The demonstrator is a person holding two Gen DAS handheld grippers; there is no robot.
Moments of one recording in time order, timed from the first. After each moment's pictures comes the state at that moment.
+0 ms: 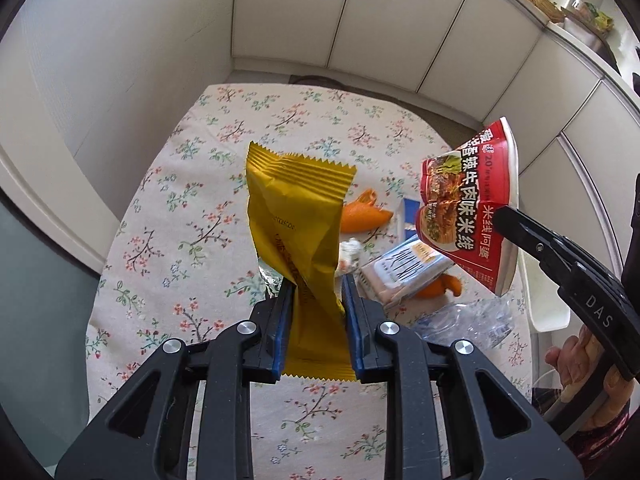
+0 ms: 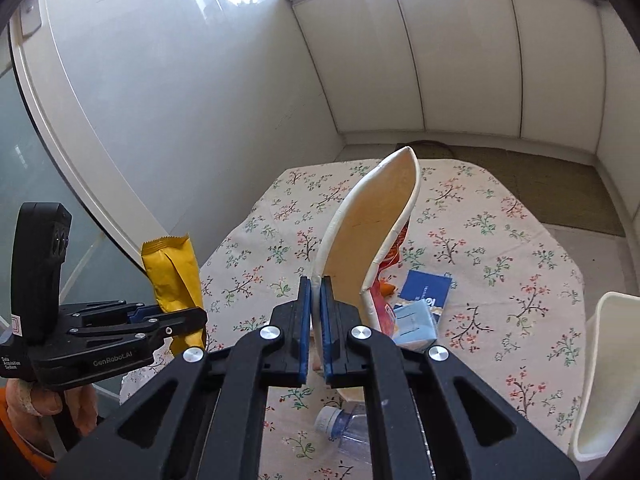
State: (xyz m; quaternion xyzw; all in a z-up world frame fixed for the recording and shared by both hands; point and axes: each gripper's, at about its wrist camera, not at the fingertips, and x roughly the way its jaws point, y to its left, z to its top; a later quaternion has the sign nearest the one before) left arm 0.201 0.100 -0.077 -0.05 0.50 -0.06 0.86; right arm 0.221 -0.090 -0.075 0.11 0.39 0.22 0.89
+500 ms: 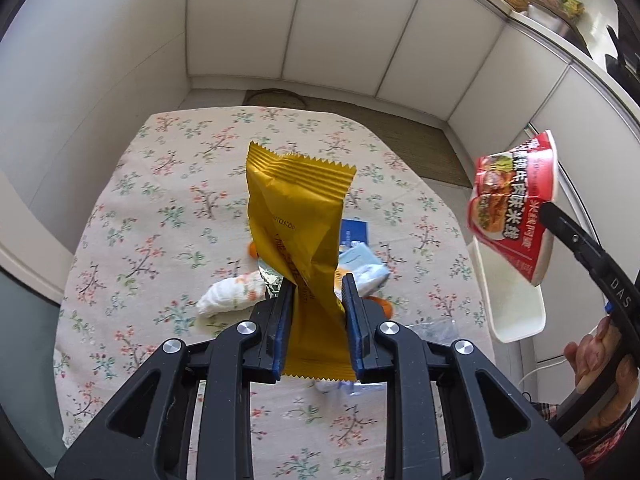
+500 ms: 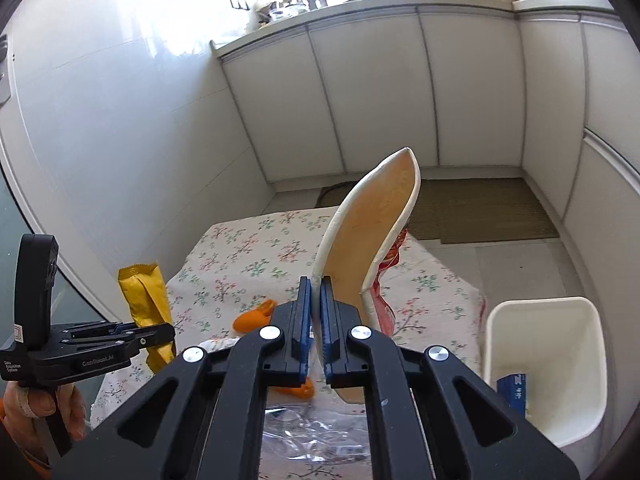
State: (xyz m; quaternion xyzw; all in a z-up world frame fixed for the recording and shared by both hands) left arm 0.218 0.022 -0.065 -0.04 0.49 -0.11 0.86; right arm 0.195 -0.213 -0.041 0.13 0.34 0.10 0.93
